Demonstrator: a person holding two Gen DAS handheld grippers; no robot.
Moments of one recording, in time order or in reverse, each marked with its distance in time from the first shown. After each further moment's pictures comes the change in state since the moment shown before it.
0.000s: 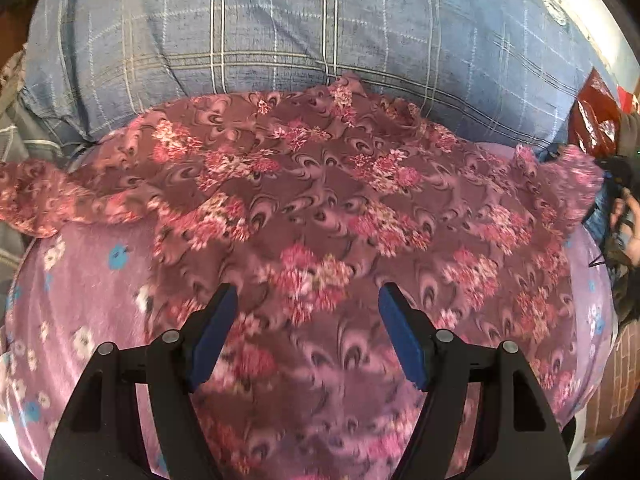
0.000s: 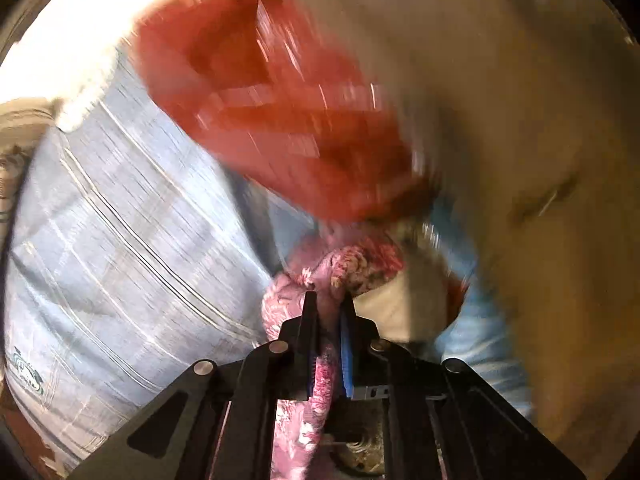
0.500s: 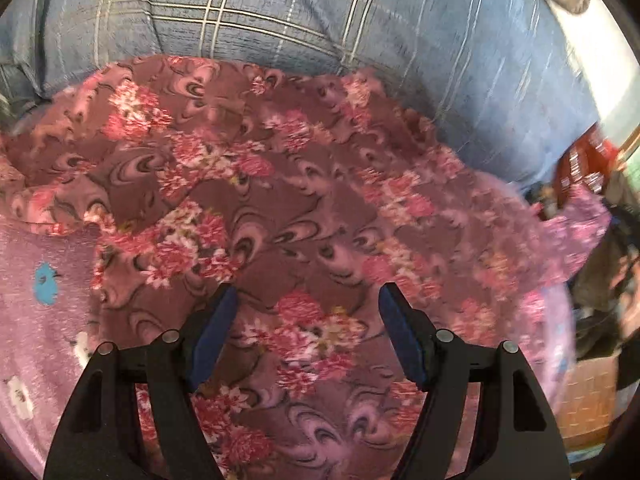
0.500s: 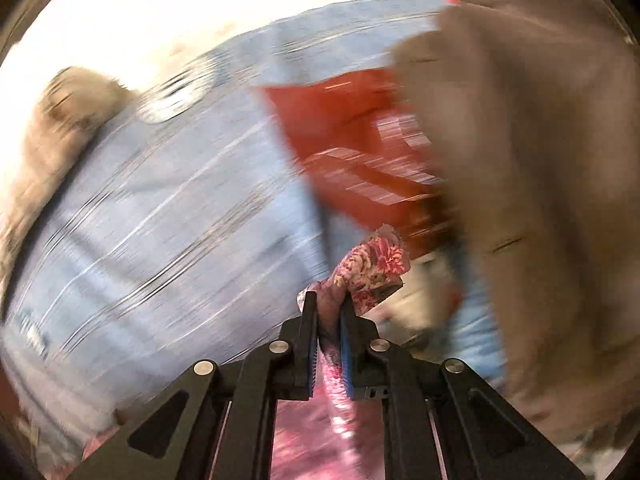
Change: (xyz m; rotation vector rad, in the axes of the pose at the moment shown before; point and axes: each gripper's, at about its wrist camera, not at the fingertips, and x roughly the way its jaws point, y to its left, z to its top) left arm 0.051 0.037 0.022 -0.140 0.044 -0.235; right arm -0.071 0.090 -0.042 -0.172 -0.050 0.017
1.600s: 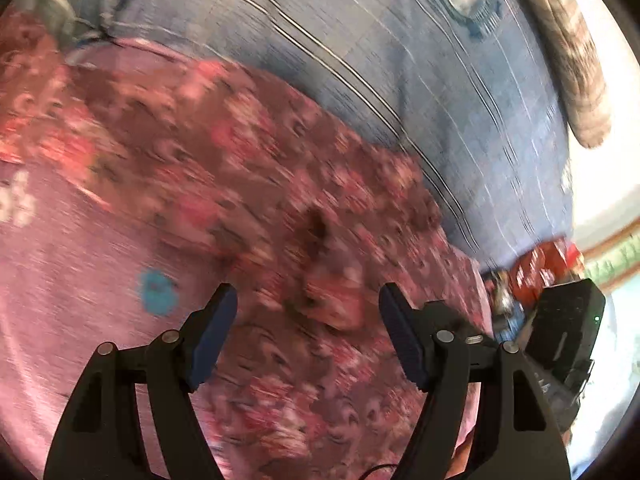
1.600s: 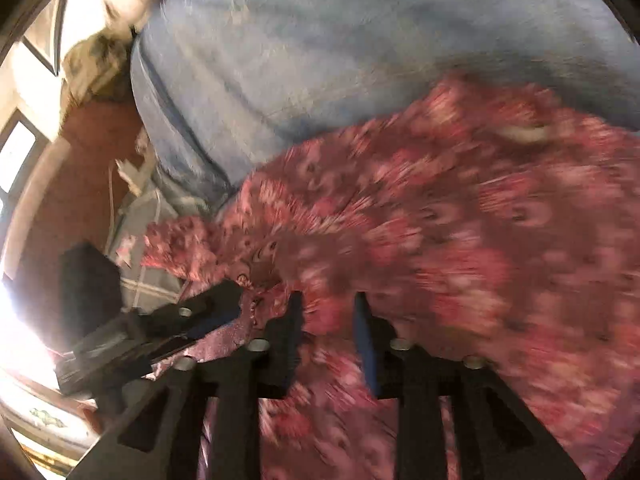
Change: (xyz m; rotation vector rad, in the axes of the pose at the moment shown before) left arm -0.042 0.092 0.013 -0.274 -0.024 -0.178; right arm -0.007 0.304 -0.293 -0.369 0.659 0.585
